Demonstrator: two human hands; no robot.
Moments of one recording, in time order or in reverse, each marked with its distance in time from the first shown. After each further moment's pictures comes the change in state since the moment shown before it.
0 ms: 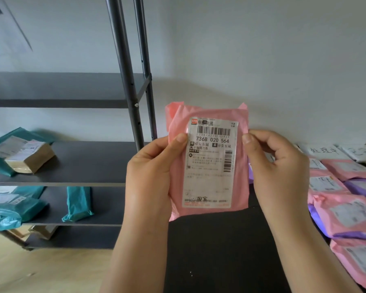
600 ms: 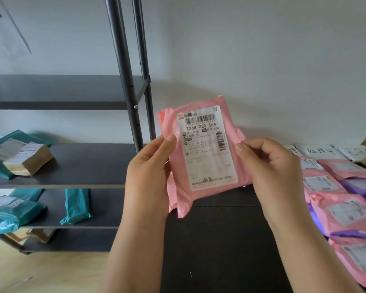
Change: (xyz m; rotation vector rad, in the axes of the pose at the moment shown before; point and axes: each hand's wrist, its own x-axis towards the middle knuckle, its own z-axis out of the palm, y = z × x) left_hand 0.007 -0.007 -0.006 -0.091 0.018 -0.065; right_hand -0.002 0.011 -0.002 0.075 -0.084 0.177
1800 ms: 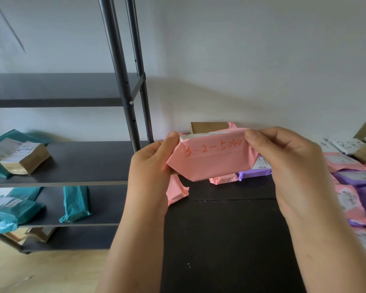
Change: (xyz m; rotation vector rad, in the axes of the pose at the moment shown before) left_hand -0.022 0.008 0.015 0.287 0.017 0.076; right_hand -0.008 -0.027 -0.030 0.214 0.023 0.102
